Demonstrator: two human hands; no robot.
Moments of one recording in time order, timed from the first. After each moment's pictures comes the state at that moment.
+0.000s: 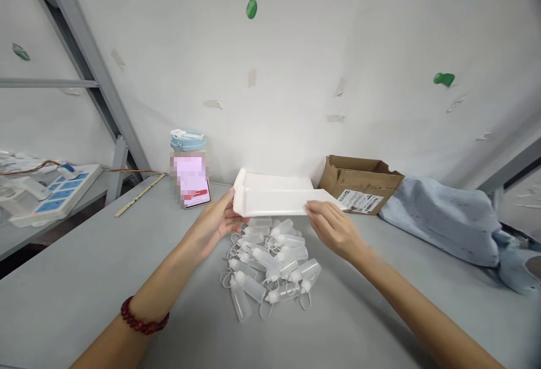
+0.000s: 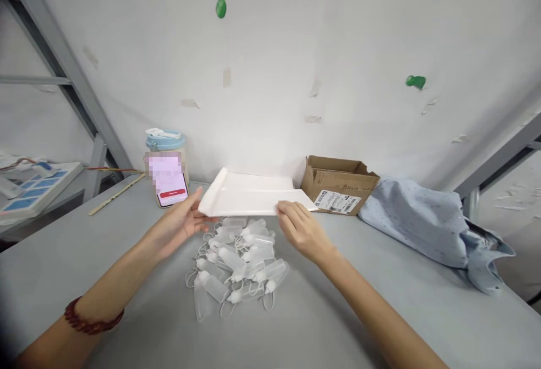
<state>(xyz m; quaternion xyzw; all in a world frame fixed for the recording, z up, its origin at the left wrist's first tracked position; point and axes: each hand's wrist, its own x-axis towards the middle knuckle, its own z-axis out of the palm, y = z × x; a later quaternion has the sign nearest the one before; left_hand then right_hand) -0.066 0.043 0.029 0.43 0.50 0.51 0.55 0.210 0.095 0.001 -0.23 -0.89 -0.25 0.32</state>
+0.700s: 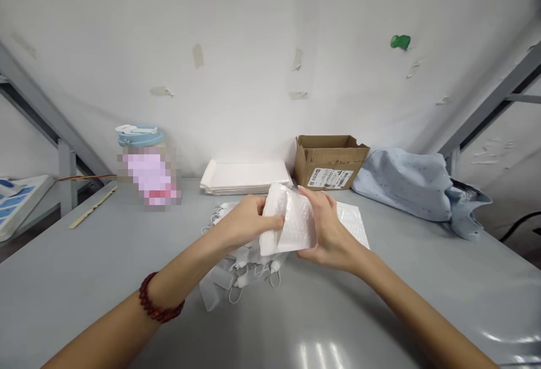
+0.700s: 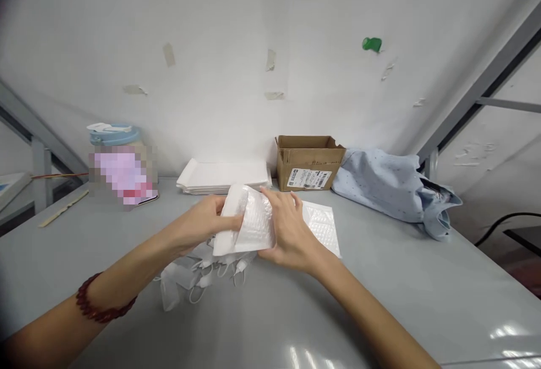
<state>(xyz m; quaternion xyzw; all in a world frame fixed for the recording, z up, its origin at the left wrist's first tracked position) 0.041 0.037 0.059 0.65 0.46 0.28 0.53 0.241 0.029 0.015 -0.37 -0.88 -0.01 0.30</state>
